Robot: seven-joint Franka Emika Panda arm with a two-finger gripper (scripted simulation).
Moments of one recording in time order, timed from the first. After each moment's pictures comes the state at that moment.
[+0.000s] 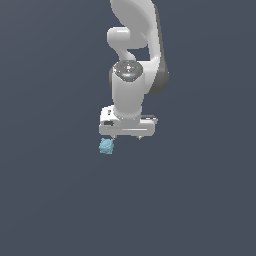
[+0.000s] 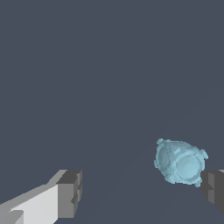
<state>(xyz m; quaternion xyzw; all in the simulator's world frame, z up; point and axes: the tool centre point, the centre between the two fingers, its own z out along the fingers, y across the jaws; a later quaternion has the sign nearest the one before) 0.006 -0.005 0.169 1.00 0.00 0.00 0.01</state>
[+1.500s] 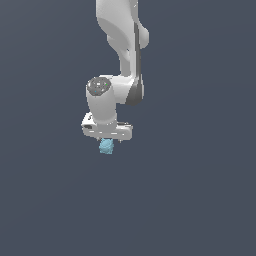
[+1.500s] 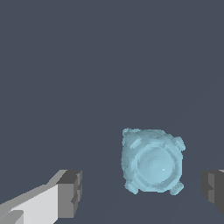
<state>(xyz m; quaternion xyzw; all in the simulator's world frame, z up) -0.023 -0.084 0.108 1.00 -0.05 0.00 0.00</state>
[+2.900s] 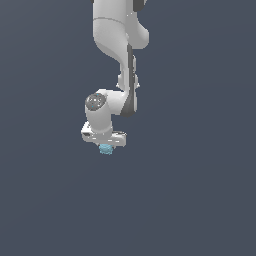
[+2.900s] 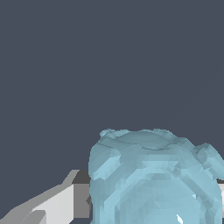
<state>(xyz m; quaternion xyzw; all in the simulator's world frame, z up) -0.036 -0.109 0.040 1.00 -0.08 0.00 0.00</state>
